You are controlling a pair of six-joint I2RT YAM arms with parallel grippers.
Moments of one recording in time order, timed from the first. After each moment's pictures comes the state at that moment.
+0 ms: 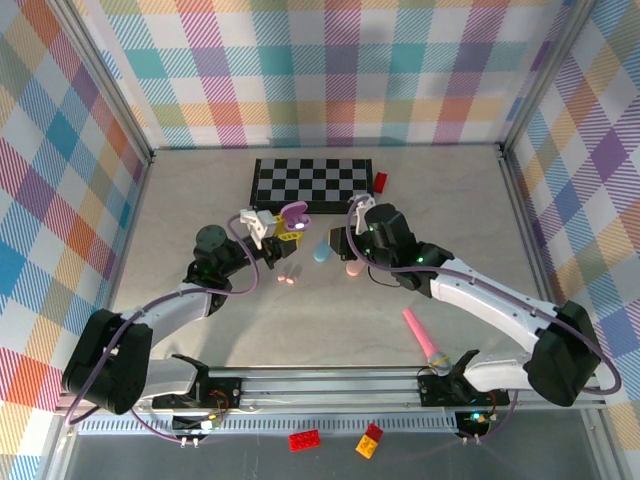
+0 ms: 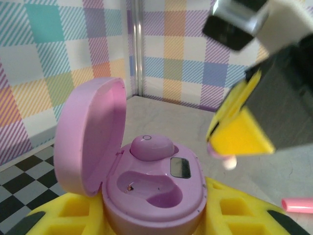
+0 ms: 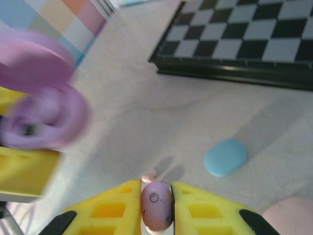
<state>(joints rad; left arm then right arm) -0.38 1.28 0.51 0.80 0.65 0.02 0.79 1.27 0.96 -0.16 -0.03 0.52</state>
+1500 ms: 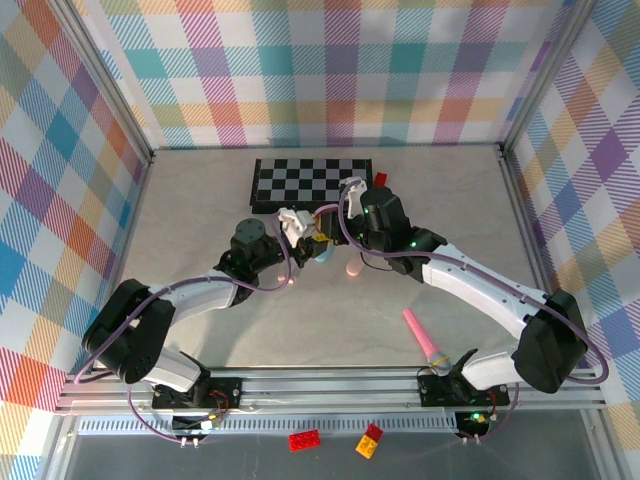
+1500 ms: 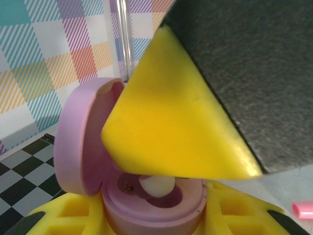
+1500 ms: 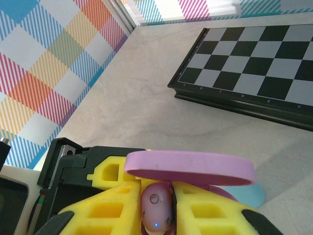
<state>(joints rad) -0.58 1.46 0.65 0.75 0.48 0.10 0.75 1.38 1.08 -0.13 -0.10 0.47</state>
